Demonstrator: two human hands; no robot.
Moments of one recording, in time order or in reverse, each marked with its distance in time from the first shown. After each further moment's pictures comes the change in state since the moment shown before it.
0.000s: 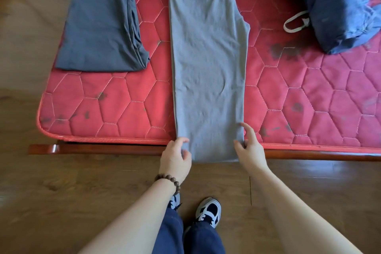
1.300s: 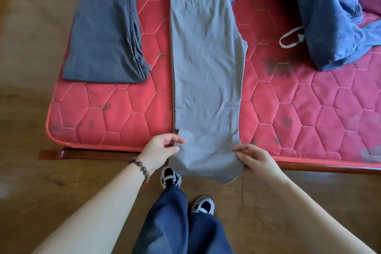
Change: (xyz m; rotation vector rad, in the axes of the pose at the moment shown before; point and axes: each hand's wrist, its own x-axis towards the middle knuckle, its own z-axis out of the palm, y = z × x) left_hand 0.041 0.030 -0.087 -0.431 -0.397 -0.157; right_hand -0.009 -0.038 -0.078 0.314 -0.403 0.092
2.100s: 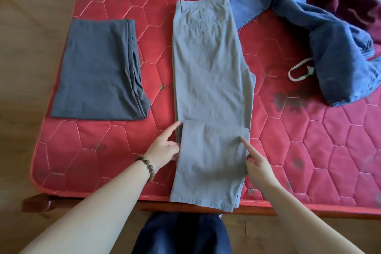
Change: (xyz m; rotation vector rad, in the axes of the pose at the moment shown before) left_hand 0.126 0.050 -0.049 -0.230 -0.067 -0.094; right_hand 0.116 -0.056 0.001 -0.254 0.258 0.015
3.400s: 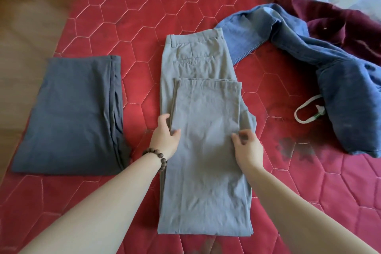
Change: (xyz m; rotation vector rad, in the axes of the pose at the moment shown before) left_hand 0.159 0.096 0.007 0.522 0.550 0.203; right_hand 0.173 -0.096 -0.004 -0.006 0.343 -0.041
